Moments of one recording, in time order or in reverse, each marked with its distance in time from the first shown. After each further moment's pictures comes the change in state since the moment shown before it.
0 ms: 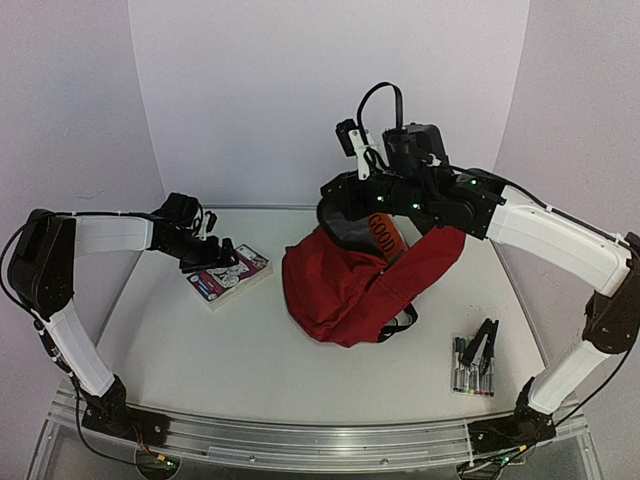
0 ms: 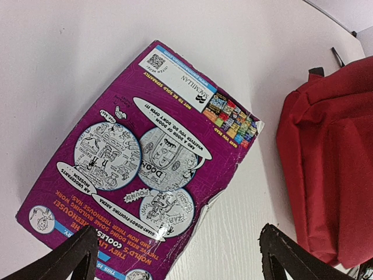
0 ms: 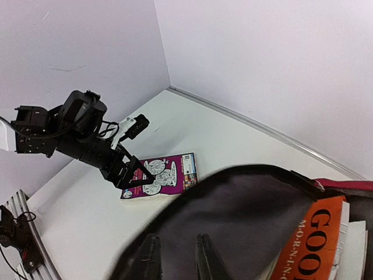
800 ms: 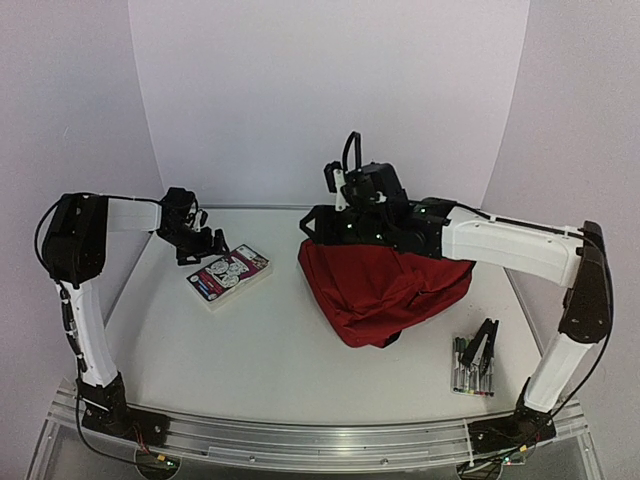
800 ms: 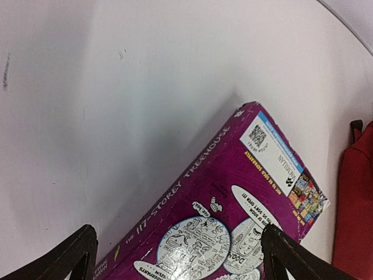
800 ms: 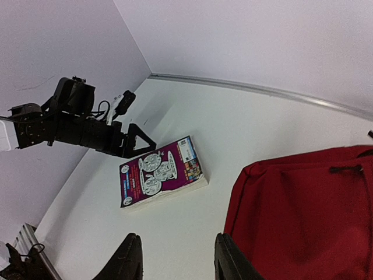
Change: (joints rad) left arm 0.150 0.317 0.291 -0.090 0.057 0.028; right arm 0.000 0.160 -0.097 0.138 -0.003 0.317
